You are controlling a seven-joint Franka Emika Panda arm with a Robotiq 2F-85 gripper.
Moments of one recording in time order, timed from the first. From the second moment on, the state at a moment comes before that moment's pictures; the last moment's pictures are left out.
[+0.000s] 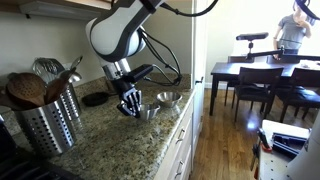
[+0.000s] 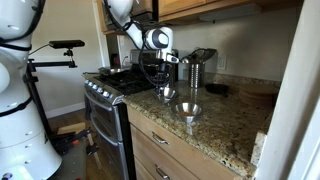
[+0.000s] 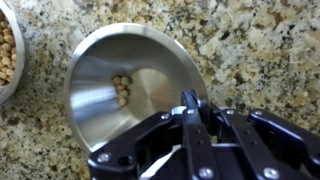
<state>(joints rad) 0.19 0.41 0.10 -1.83 -0.11 2.01 0.10</state>
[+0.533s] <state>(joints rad) 0.19 0.41 0.10 -1.83 -0.11 2.01 0.10</state>
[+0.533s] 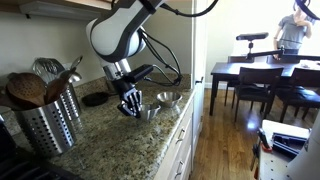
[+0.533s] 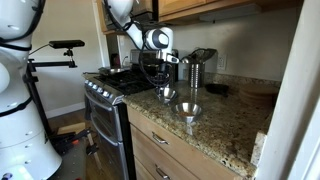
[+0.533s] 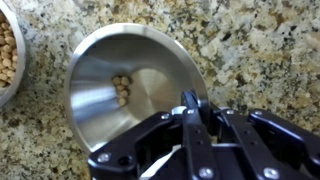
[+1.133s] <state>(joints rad) 0.19 0.41 0.10 -1.83 -0.11 1.99 0.10</state>
